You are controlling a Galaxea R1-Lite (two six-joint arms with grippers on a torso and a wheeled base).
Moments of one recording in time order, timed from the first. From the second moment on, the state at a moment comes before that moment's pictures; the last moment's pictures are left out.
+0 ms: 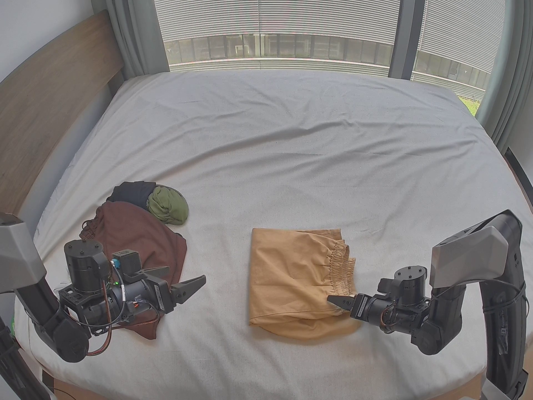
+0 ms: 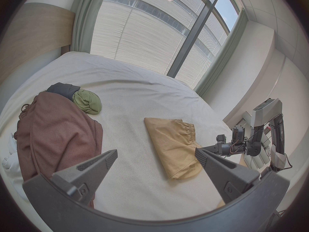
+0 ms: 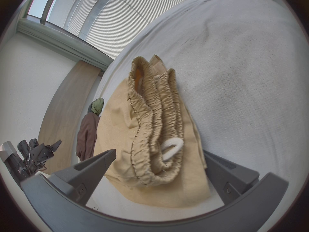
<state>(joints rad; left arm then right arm) -0.28 1.93 -0.24 -1.32 -0.30 -0.20 0.39 2.47 -0.45 -1.46 0.23 0.68</state>
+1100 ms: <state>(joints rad) -0.28 1.94 -0.24 -1.32 -0.30 -0.20 0.44 2.52 -0.48 -1.54 0.23 0.75</state>
